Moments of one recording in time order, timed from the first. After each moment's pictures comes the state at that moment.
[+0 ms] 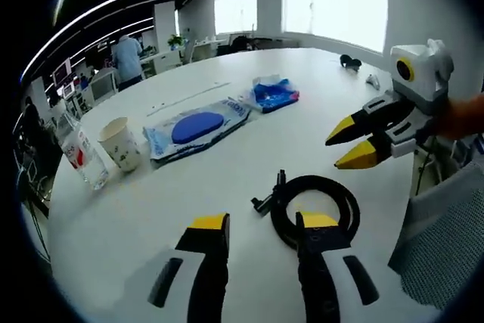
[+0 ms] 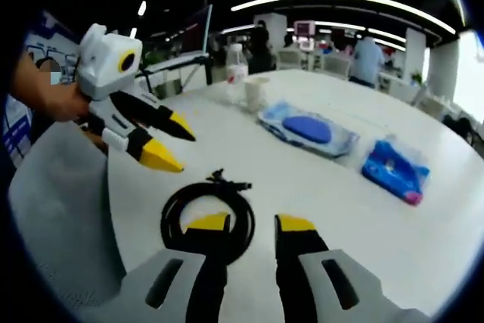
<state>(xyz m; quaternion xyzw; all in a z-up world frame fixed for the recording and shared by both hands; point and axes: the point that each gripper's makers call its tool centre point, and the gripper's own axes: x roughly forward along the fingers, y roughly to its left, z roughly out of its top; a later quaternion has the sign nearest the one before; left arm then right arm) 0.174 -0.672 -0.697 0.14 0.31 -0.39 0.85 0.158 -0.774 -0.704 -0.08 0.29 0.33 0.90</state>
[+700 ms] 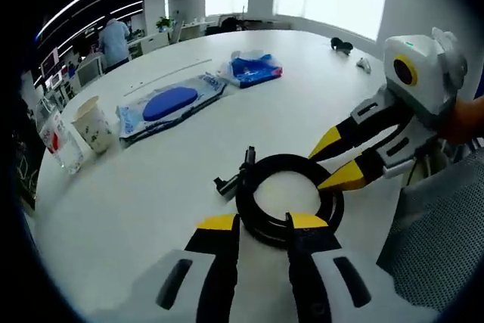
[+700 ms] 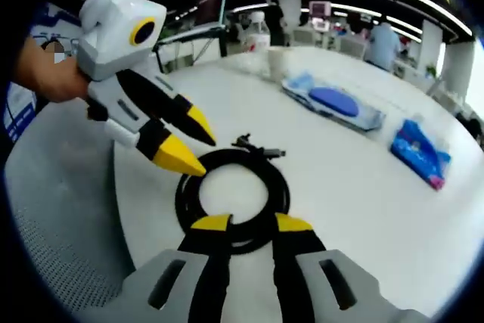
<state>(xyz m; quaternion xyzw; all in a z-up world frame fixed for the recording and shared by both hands) 0.154 -0.691 -0.729 0.13 0.37 -0.41 0.82 0.135 -0.757 -0.736 -0.09 0.35 0.34 0.87</state>
